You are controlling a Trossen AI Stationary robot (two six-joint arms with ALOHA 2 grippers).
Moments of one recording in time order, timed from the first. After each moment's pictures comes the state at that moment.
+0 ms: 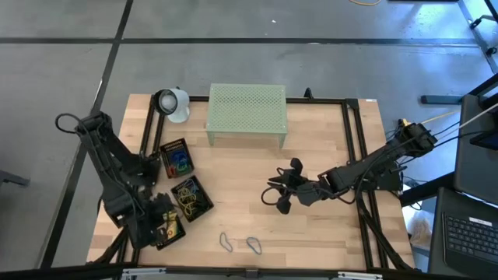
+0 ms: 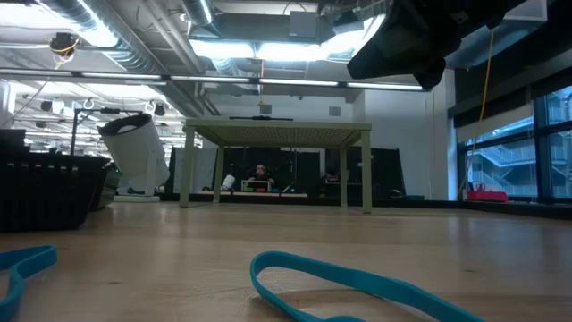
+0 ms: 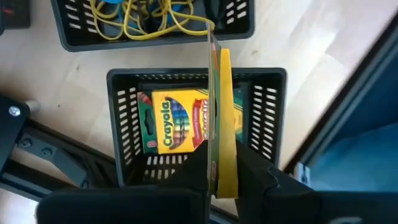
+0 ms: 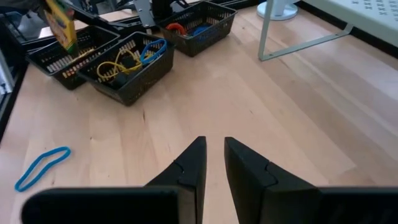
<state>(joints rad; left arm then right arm) -1.03 1.34 1.10 -1.17 -0.13 -1.59 0.48 1.47 0.83 0.02 0.65 0.53</state>
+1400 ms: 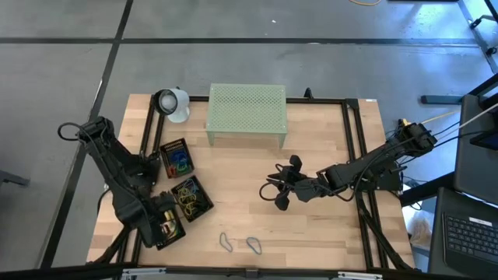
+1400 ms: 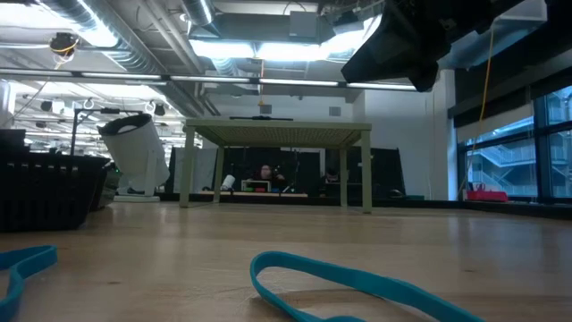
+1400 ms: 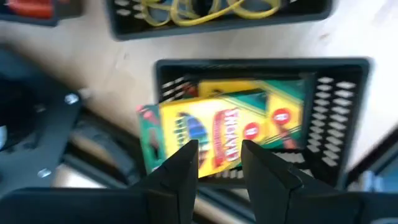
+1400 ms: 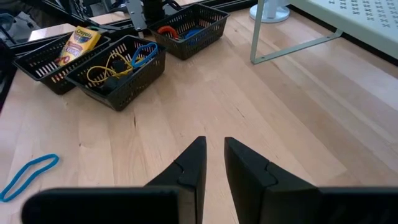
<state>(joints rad) -0.98 1.43 1.10 -1.29 -0.05 -1.53 0.44 1.47 0.83 0.03 0.64 0.51</state>
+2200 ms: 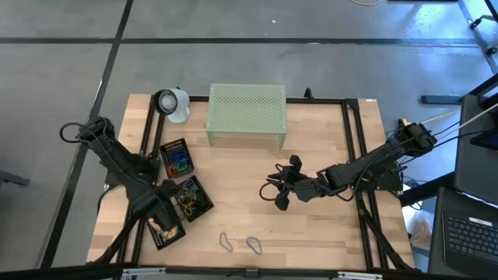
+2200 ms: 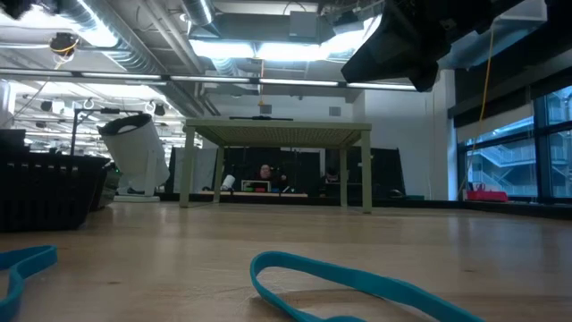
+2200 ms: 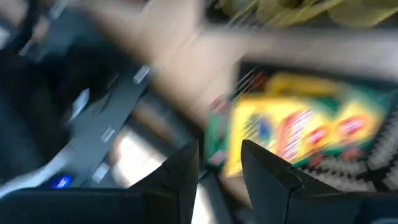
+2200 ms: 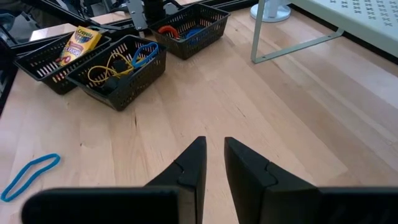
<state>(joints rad) -0.81 1.43 1.10 -1.50 0.09 -1.47 0.44 1.47 0.83 0.03 0.64 0.52</state>
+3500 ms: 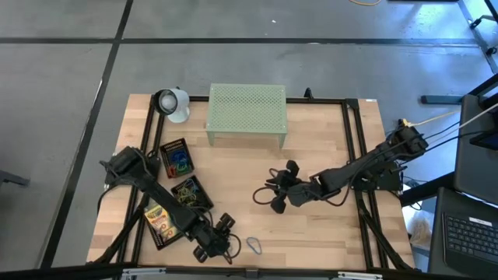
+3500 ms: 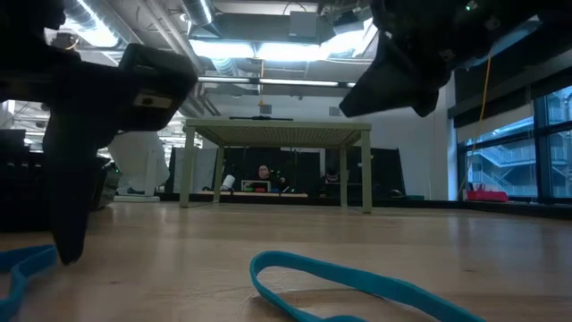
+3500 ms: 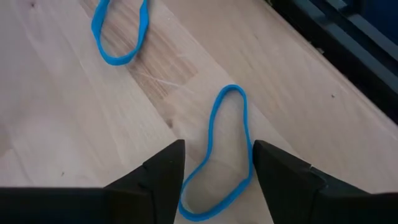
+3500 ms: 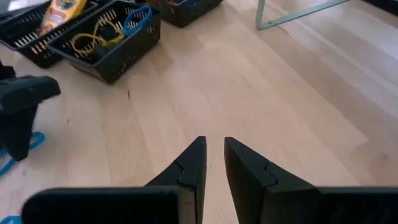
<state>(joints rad) -0.69 1.94 1.11 -0.18 -0.17 0.04 0.44 1.57 0.83 0.04 0.61 0.59</state>
